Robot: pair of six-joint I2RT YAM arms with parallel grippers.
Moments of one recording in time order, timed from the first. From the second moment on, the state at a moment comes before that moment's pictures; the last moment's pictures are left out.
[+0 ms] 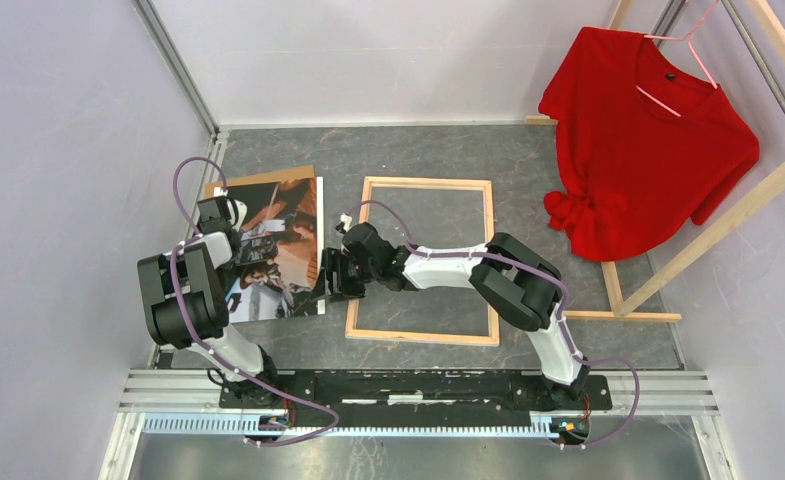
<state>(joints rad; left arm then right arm) 0.30 1.64 0.78 -0.05 -0.42 0.64 1.03 2.10 1.32 0.12 -0.33 0.98</state>
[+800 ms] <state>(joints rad) 0.30 1.64 0.78 -0.05 -0.41 0.64 1.09 2.16 1.47 -0.10 -0.25 0.92</state>
